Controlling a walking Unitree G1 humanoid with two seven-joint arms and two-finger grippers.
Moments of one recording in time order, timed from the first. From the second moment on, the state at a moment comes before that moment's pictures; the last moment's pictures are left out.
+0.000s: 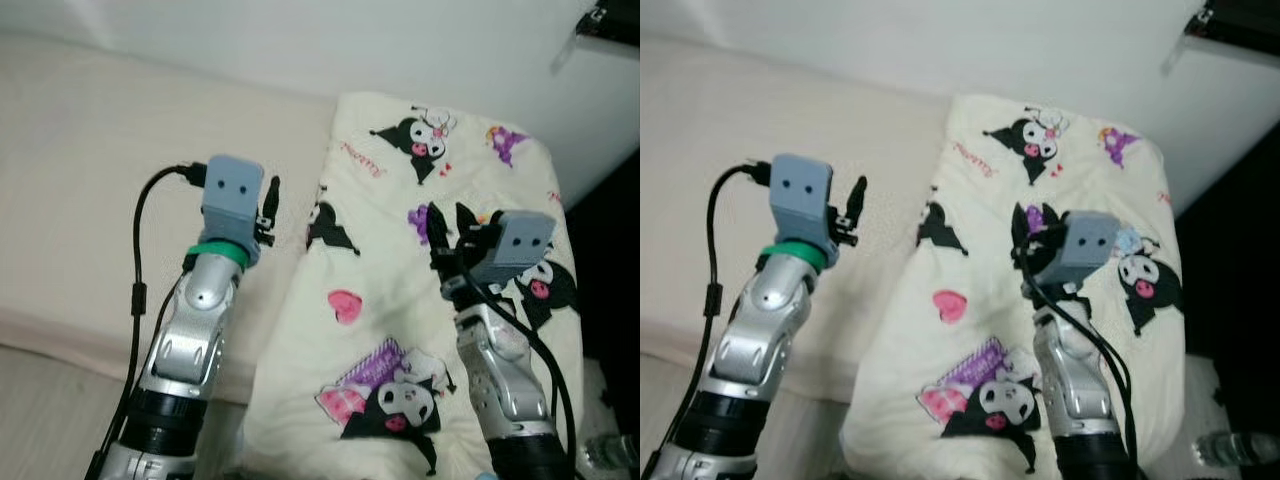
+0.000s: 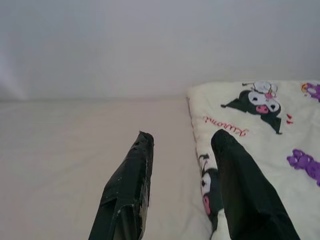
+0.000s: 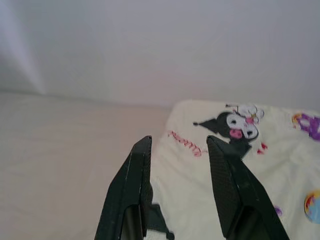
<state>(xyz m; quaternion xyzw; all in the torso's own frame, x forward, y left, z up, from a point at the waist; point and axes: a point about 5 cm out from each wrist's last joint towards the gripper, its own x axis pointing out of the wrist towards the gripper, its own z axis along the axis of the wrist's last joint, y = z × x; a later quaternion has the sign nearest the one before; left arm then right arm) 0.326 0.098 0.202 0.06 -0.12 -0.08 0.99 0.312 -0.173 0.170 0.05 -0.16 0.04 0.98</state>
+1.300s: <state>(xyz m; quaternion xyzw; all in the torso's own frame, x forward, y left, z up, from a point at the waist) 0.316 0.099 0.169 0.09 -0.09 -0.09 0.99 0.311 -0.164 0.141 0.05 -0.12 0.06 0.99</state>
